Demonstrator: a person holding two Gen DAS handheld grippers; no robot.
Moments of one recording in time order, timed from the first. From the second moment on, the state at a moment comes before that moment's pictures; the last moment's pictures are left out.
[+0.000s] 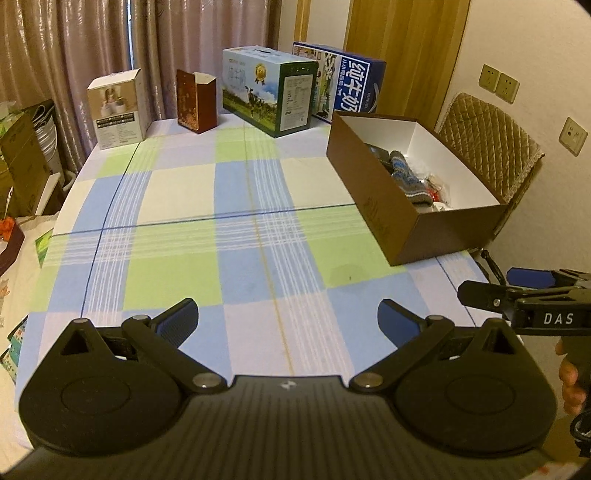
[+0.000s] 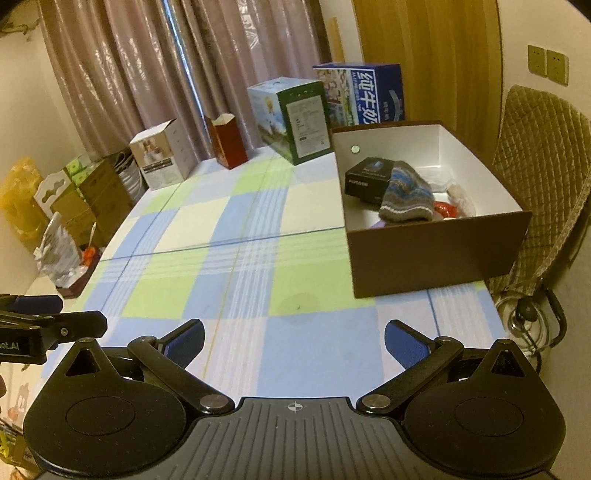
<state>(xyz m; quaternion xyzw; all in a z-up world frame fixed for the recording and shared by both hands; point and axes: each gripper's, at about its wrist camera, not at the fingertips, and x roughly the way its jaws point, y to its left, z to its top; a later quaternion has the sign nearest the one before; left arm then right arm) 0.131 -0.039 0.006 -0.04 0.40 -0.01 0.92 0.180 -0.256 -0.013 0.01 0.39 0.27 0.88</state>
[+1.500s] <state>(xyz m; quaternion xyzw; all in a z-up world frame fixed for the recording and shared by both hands) 0.065 0.026 -0.014 -0.07 0.42 0.06 0.90 0.132 -0.189 -0.032 -0.05 0.41 0.33 0.85</state>
